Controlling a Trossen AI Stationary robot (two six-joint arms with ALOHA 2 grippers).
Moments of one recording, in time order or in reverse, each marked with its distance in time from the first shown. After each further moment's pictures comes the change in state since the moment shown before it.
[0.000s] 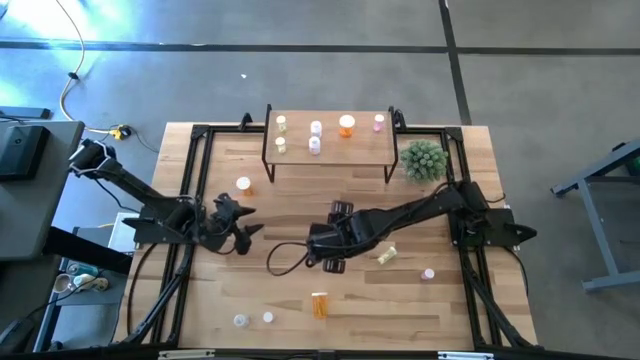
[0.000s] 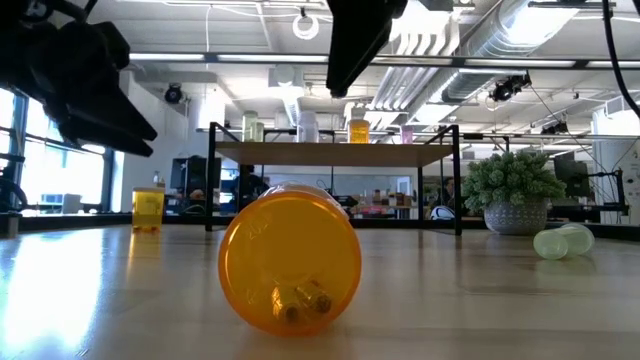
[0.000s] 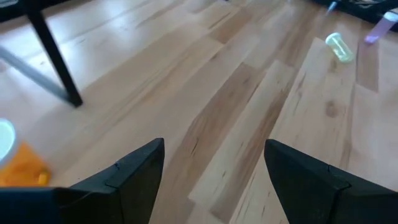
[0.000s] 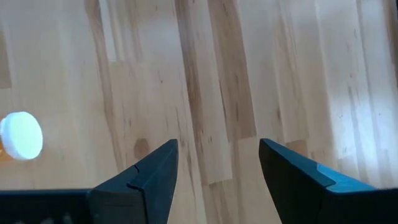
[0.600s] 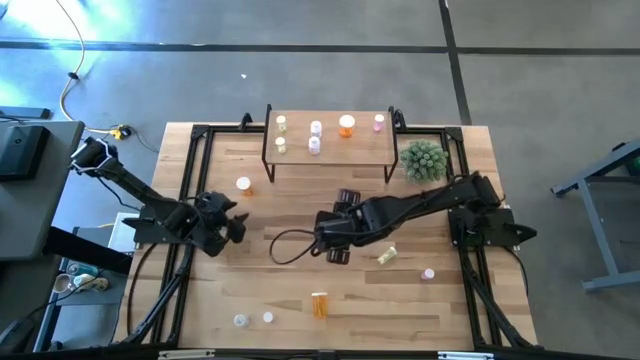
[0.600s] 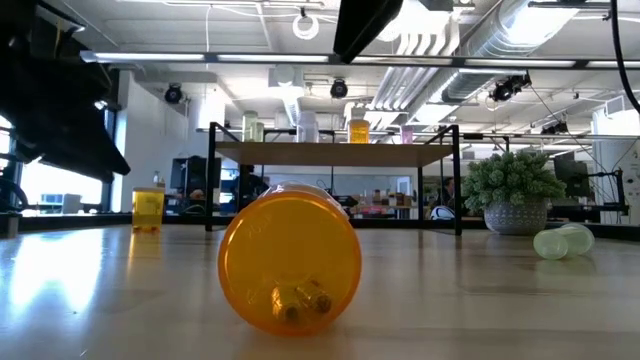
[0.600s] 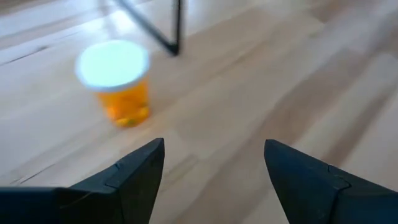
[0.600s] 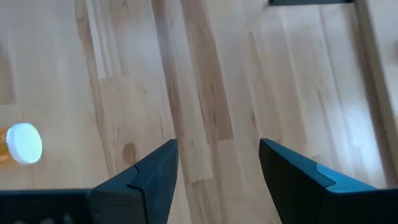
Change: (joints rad) left arm -0.033 0.001 0.000 -0.437 -0.076 -0.501; right arm -0.025 -0.095 0.000 -0.025 0.032 0.001
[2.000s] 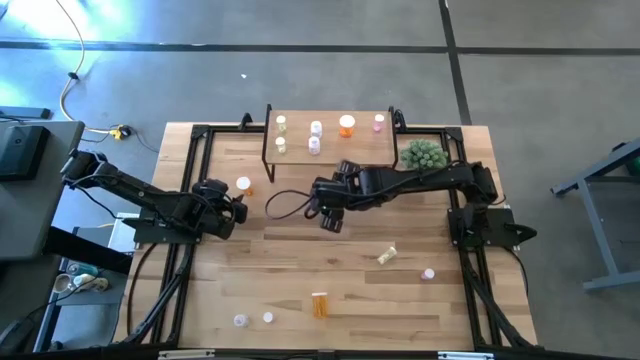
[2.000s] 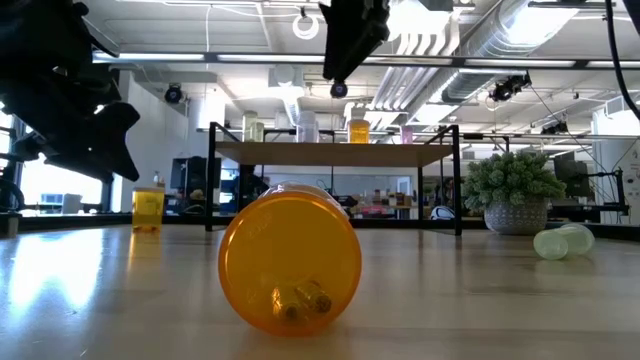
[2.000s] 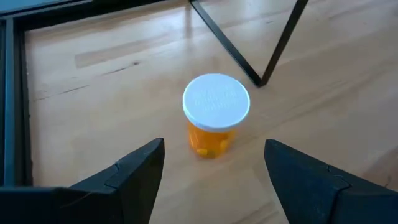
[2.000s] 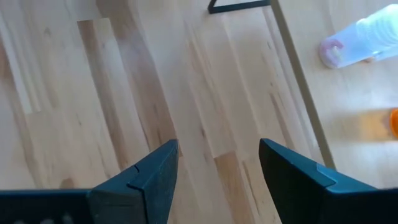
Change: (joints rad) left arm 0.253 0.000 0.000 -0.074 -0.034 0.014; right arm -0.176 -0.017 0.000 0.034 -0.001 -0.071
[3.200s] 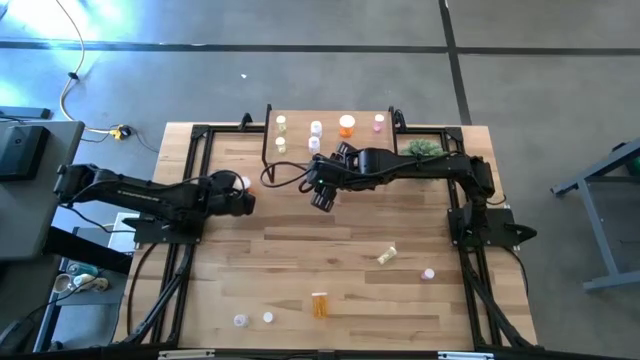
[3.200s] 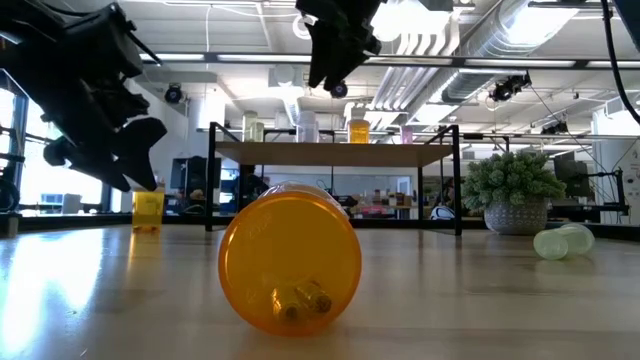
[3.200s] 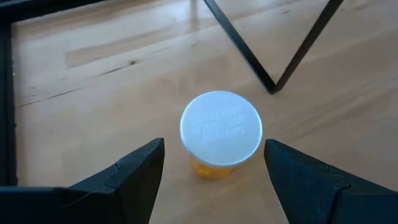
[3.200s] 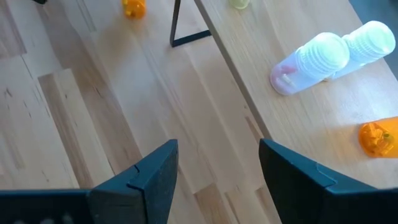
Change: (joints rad) left arm 0.306 0.039 0.000 0.239 0.165 0.338; right arm -0.115 0.001 0.000 0.115 -0.001 -0.015
